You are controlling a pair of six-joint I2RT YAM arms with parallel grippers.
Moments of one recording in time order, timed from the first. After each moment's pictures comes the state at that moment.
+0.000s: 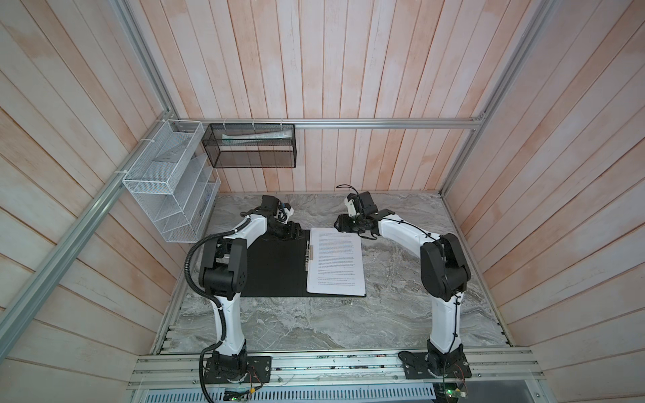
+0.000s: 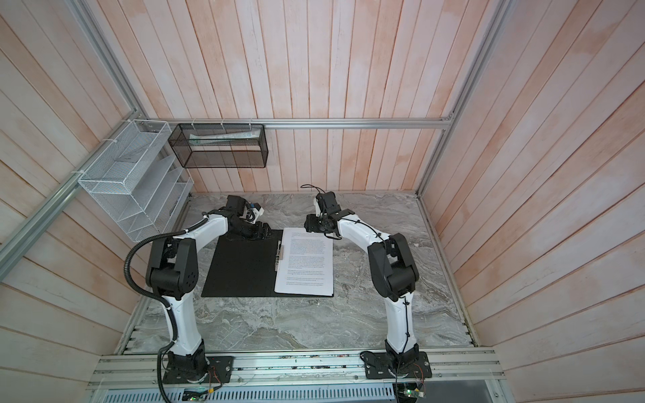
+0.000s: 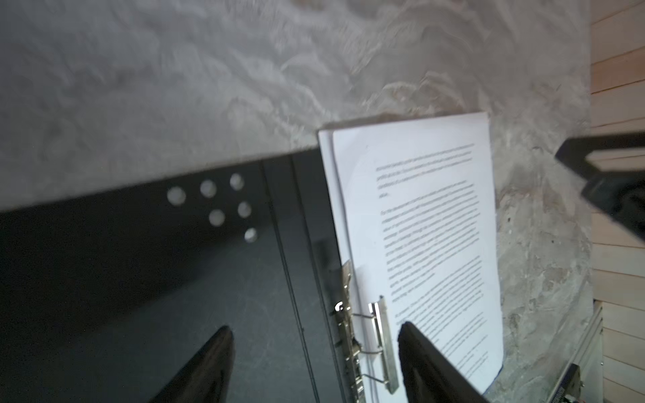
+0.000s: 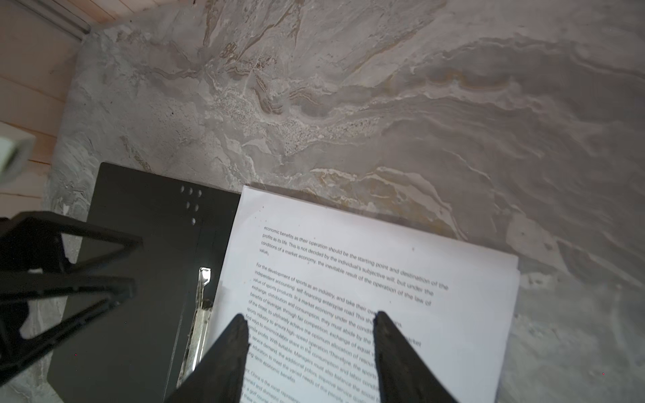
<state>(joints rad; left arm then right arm) -0.17 2.04 1.46 -0.58 0.53 -0.10 0.50 2.10 1.64 -0.38 -0.21 0.41</state>
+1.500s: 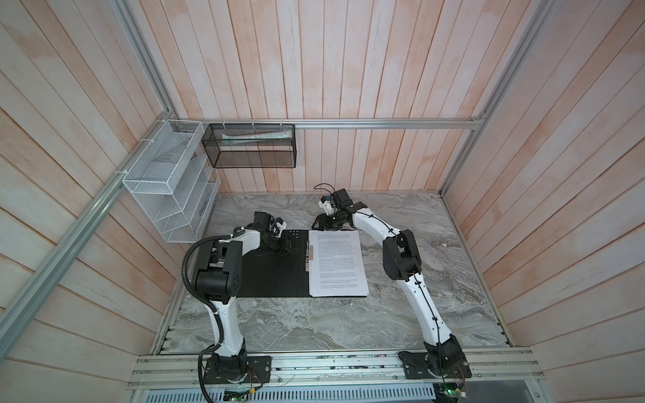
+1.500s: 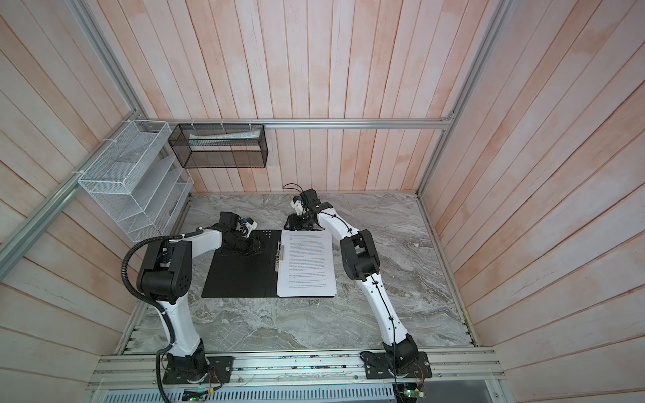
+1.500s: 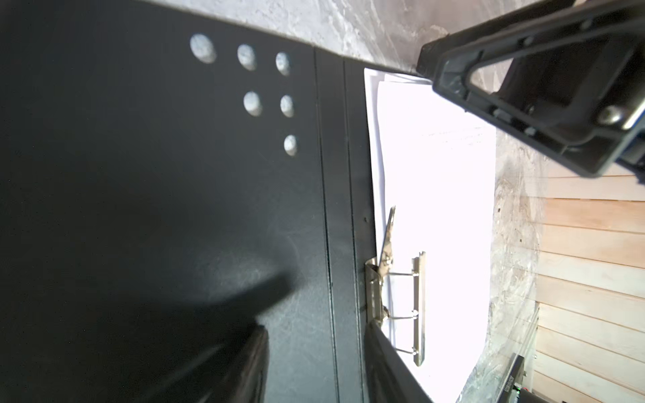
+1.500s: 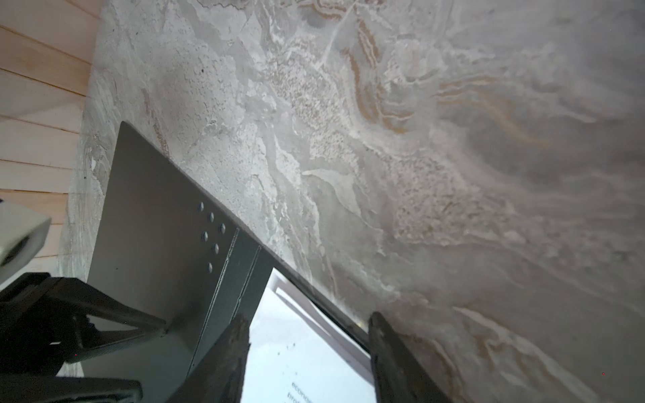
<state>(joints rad) -0.11 1.99 1.23 -0.38 0.64 -0.21 0.53 2.63 2.32 -0.64 -0.49 0.32</state>
